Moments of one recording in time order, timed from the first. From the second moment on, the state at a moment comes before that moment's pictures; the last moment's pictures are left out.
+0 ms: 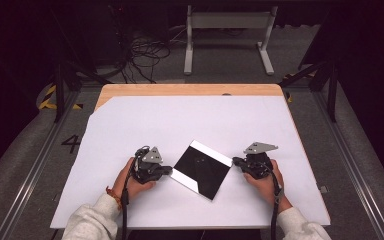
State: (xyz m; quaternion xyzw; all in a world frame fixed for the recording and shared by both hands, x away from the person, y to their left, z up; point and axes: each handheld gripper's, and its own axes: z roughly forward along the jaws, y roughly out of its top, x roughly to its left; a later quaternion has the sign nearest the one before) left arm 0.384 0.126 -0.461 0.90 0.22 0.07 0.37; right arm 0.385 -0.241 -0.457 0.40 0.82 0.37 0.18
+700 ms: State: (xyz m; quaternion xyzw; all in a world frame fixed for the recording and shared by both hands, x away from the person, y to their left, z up) left arm 0.371 0.126 -0.462 0.90 0.21 0.06 0.37; right arm 0.365 -0.232 -0.456 0.36 0.84 0.37 0.16
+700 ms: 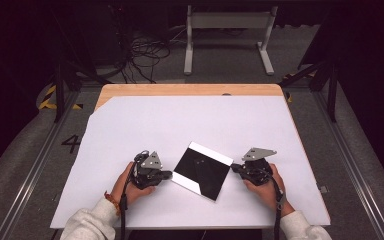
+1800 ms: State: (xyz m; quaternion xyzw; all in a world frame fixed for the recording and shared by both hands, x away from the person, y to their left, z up) left arm 0.352 0.120 -0.464 0.90 0.22 0.06 0.38; right arm 0.404 -0.211 -0.458 0.38 0.83 0.37 0.19
